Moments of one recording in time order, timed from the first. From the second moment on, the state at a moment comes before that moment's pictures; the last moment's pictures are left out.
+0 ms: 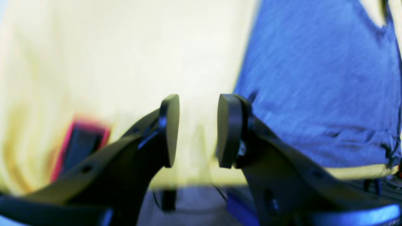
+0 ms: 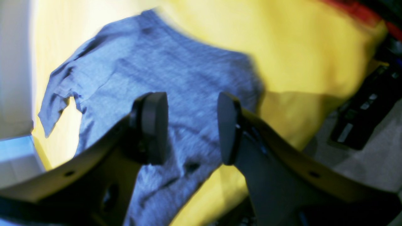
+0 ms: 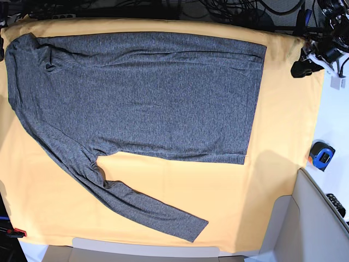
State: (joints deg) left arm 21.9 -20.5 -47.3 99.4 -63.5 -25.3 76.1; right arm -21.6 14.5 74.5 104.2 61.9 -4.7 -76.7
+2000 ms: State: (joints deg) left arm -28.8 -21.3 5.7 45.2 -62.8 -25.1 54.6; right arm 19.7 18.3 29.3 78.5 2.2 38.1 -53.2
